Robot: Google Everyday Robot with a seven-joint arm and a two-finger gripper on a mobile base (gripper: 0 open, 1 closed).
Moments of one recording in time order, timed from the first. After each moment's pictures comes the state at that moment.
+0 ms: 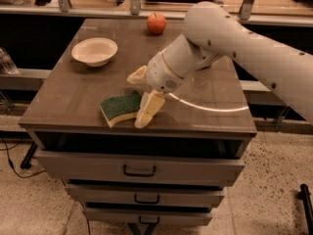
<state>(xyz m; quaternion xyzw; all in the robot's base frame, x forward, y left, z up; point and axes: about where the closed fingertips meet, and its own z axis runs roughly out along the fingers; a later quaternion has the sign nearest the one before) 0.551 0.053 0.831 -0.73 0.57 0.24 0.28</state>
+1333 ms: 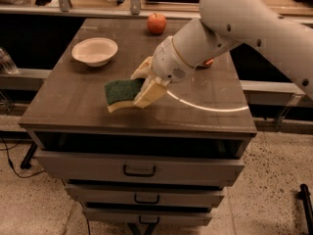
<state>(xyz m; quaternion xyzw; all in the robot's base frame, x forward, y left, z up) 0.539 0.038 0.881 -0.71 0.59 0.22 0.31</state>
